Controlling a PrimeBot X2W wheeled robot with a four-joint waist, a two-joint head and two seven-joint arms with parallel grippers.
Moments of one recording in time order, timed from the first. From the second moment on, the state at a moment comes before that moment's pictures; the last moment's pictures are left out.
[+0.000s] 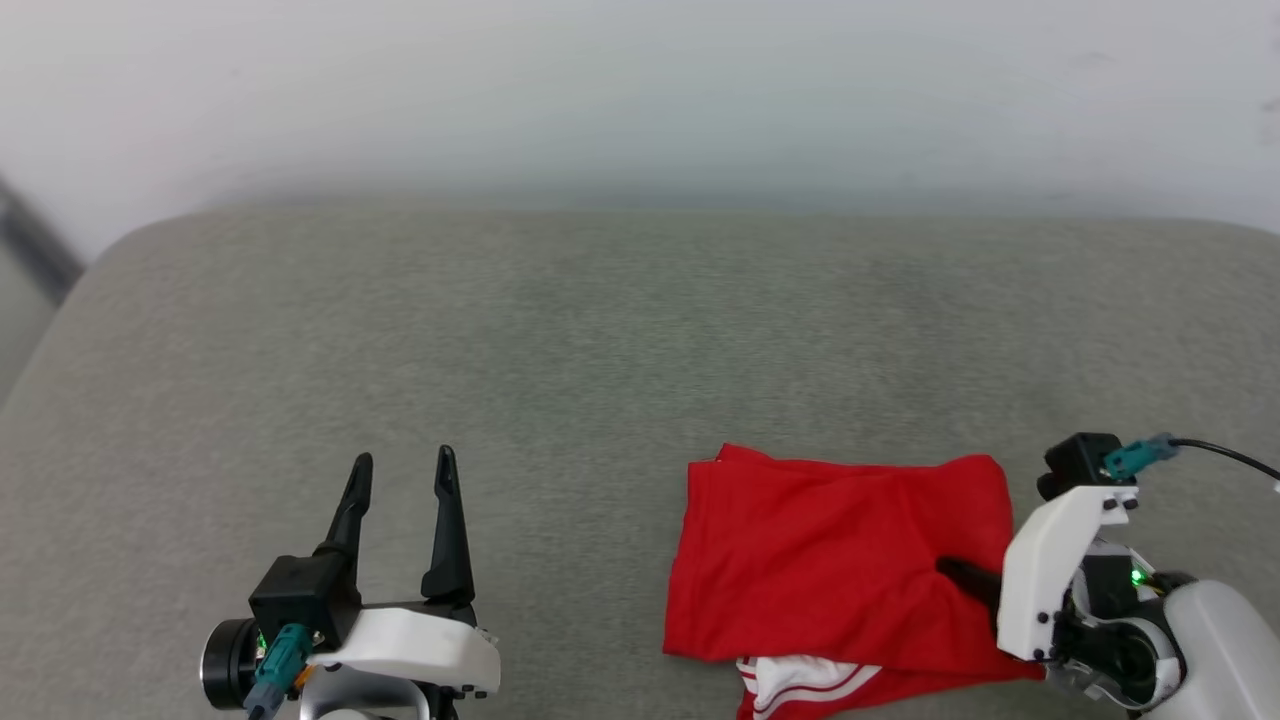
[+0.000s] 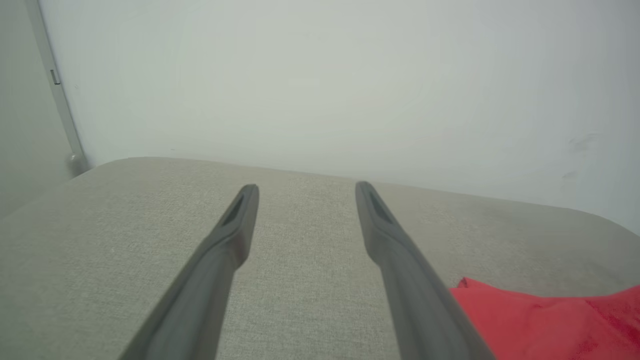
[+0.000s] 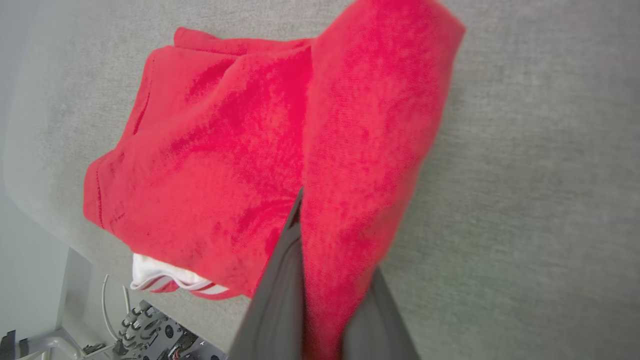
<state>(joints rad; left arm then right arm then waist) -0.06 0.22 -0.31 0.04 -0.42 0.26 -0.26 -0.28 -0.28 0.19 0.41 0.71 0.13 0.68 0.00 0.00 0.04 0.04</state>
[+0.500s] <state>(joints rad) -0.17 0.24 -0.35 -0.05 -0.37 0.24 -0.23 -0.54 -0.37 0.33 0.45 0.49 0.13 0.57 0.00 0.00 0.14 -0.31</state>
